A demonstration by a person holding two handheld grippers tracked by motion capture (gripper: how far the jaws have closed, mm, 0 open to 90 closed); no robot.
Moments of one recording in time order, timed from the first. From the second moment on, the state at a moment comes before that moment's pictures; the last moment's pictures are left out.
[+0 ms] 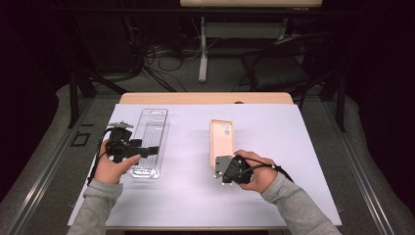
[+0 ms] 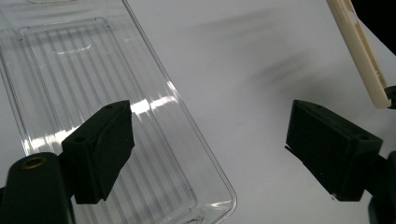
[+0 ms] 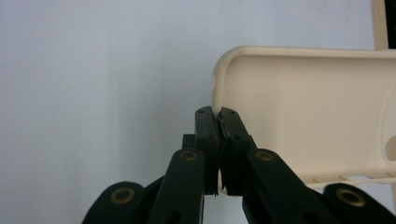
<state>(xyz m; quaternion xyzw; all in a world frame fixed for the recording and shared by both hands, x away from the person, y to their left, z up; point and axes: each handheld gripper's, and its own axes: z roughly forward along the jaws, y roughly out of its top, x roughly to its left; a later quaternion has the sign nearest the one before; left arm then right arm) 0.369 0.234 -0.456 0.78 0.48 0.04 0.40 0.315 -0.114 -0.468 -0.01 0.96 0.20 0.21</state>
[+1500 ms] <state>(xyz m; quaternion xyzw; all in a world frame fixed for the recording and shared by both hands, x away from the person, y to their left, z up) 0.363 0.209 -0.457 0.77 0.45 -0.01 0.45 0.304 -0.062 -0.472 -0.04 0.93 0.24 0.26</state>
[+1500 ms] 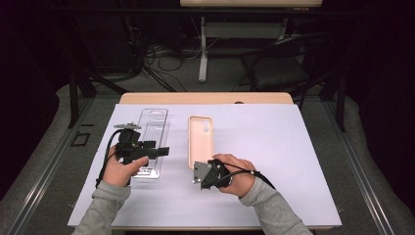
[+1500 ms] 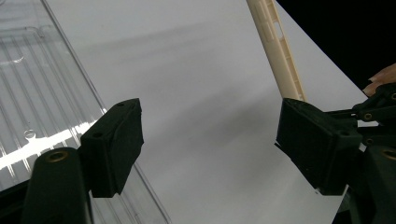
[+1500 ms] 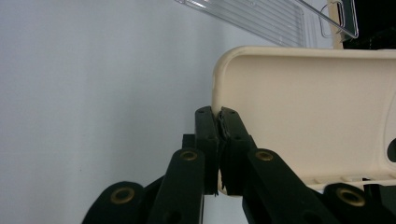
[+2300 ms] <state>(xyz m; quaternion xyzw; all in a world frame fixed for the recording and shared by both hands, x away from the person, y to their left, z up) 0.378 0.173 -0.450 0.77 0.44 -0.04 0.46 0.304 -0.061 -0.475 -0.04 0.93 0.24 0.27</state>
